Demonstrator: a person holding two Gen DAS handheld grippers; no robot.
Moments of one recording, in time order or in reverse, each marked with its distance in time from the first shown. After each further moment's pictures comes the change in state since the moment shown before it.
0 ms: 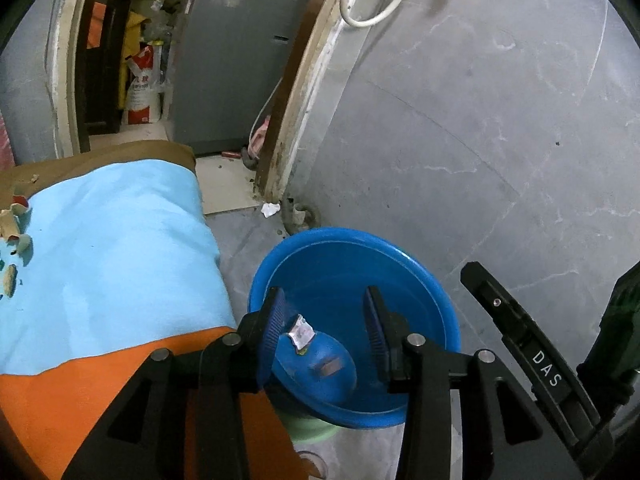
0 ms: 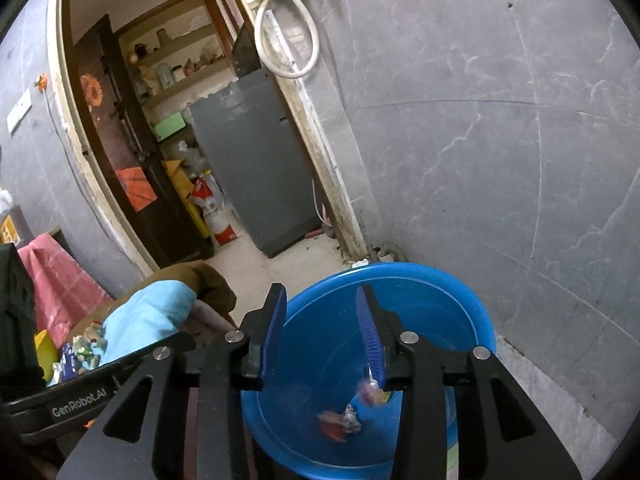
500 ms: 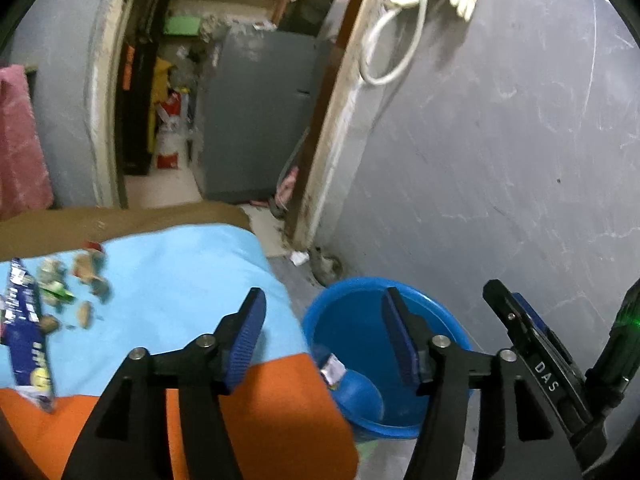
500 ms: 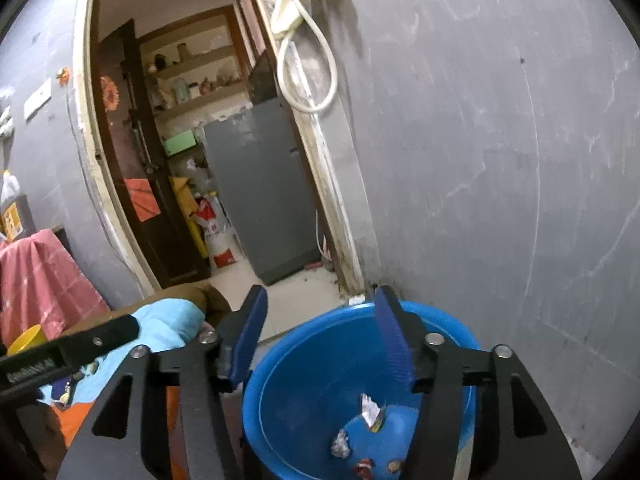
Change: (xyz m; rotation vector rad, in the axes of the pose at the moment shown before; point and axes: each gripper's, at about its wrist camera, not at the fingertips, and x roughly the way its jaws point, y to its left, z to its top) left arm -0.069 0.021 0.006 0.019 -0.193 0.094; right arm -0.018 0.026 0.004 -0.096 -0.142 -0.015
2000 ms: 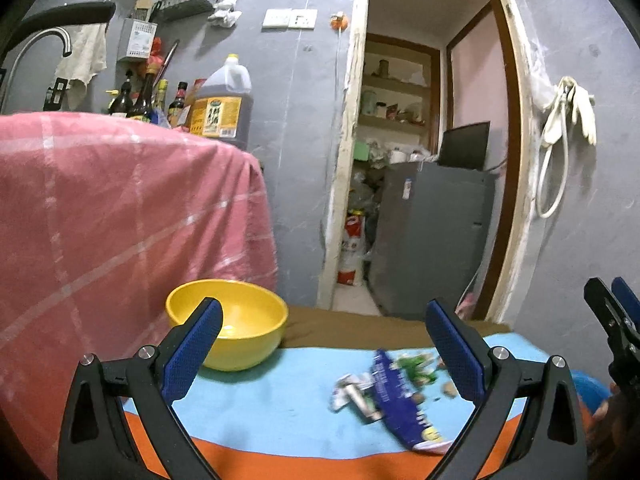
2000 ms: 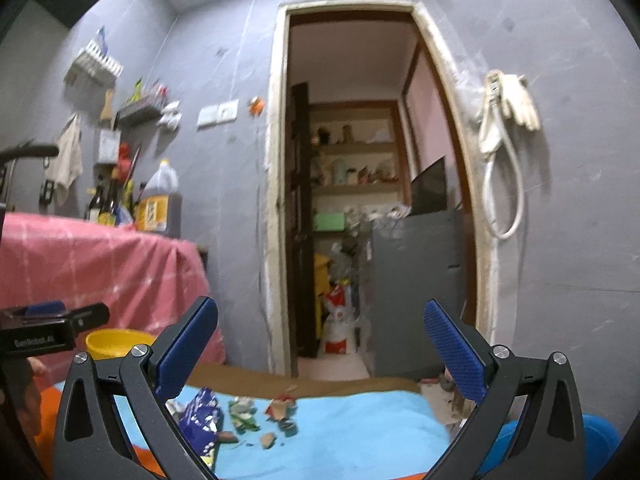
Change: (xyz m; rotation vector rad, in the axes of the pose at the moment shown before) left arm -0.190 0.201 -0.043 -0.069 -0.459 0.543; right arm -0.036 0.221 -0.029 -0.306 -0.374 0.432
